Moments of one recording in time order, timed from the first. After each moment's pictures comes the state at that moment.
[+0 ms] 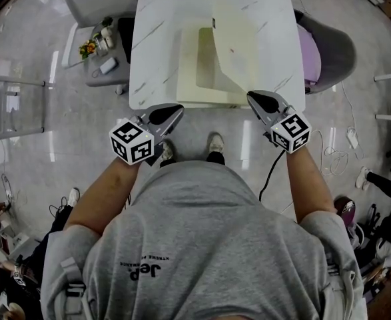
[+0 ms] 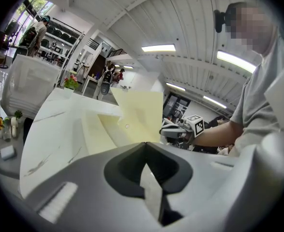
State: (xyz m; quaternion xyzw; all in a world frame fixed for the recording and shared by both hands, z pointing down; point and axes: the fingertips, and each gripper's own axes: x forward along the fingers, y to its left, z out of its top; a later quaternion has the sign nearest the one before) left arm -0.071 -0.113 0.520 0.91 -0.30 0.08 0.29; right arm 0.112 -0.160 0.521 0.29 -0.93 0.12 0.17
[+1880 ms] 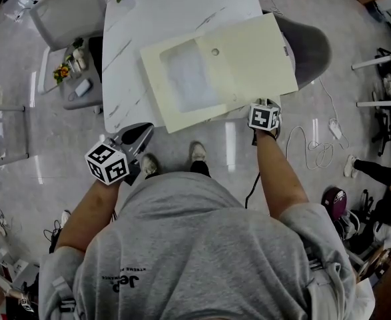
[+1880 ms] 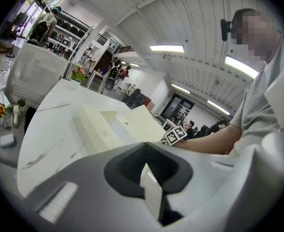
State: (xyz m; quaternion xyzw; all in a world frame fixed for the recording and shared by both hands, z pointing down) left arm -0.079 -0.127 0.536 0.89 -0.31 0.08 0.33; right arm 0.327 -0.200 0.683 0.67 -0.57 0.27 0.40
